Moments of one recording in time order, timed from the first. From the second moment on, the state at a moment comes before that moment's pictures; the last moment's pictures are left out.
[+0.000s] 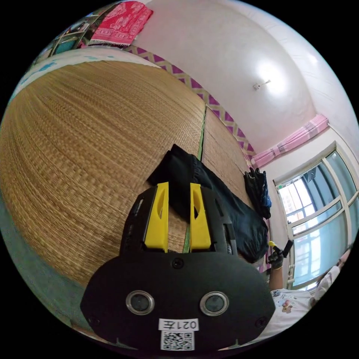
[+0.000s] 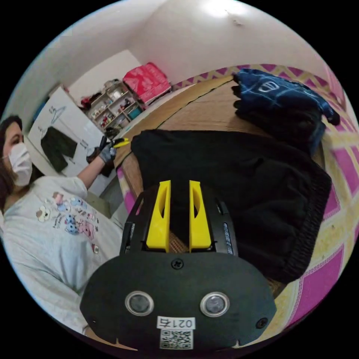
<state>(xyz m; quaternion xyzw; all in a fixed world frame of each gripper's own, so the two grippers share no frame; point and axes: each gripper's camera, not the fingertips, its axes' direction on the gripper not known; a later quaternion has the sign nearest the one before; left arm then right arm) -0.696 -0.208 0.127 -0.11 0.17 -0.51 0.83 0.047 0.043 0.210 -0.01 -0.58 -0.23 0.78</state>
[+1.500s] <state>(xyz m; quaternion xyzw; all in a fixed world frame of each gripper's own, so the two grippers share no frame) -0.771 -0.082 0.225 -0.06 0.15 -0.57 0.81 -0.119 0.205 0.076 0.04 -0.38 -0.46 0.80</state>
